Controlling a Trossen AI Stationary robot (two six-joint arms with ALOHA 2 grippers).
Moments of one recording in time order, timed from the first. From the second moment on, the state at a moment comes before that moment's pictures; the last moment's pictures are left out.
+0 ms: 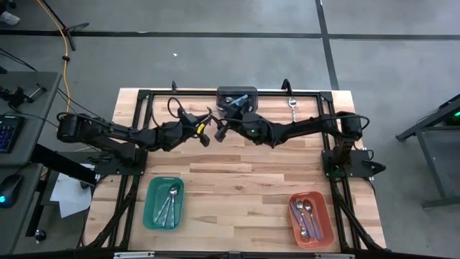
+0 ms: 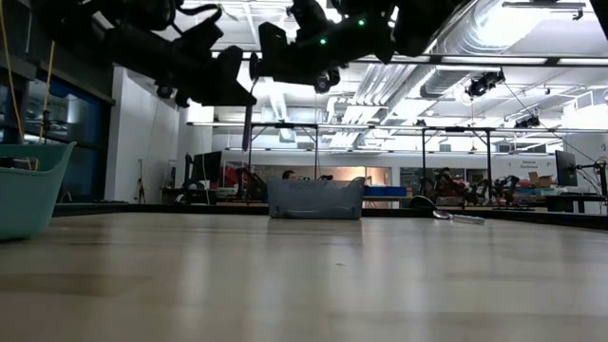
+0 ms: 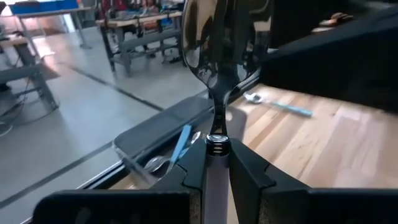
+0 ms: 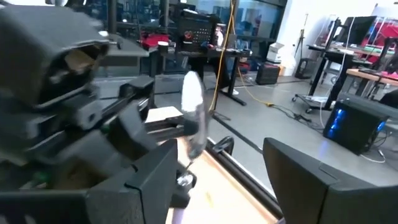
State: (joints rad) left arm 0.09 1.27 0.47 0.62 -0.64 -0.06; right arm -0.08 1.85 1.18 0.62 0.50 -0.10
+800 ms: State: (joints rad) left arm 0.06 1.33 0.50 0.66 -0.64 -0.05; right arm -0.12 1.85 1.19 0.65 0.37 -0.11
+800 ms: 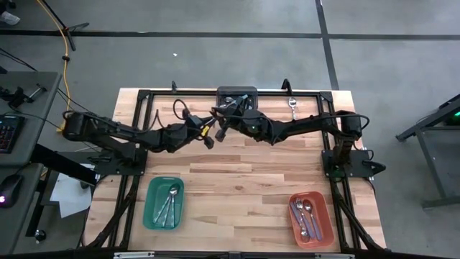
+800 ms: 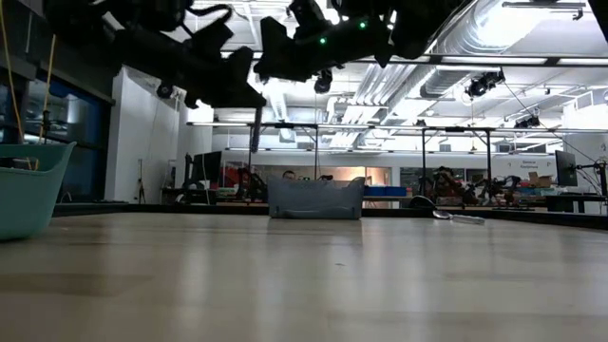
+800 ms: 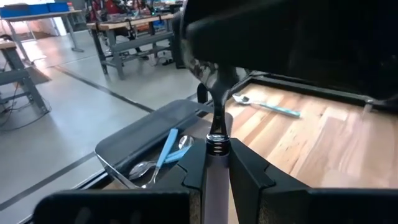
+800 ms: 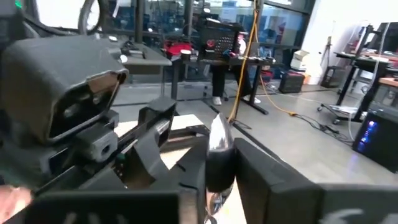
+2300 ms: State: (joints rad) left arm 0.20 1.44 0.41 0.81 -0.30 0.08; right arm 0.31 1.21 1.19 -0.89 0.22 0.72
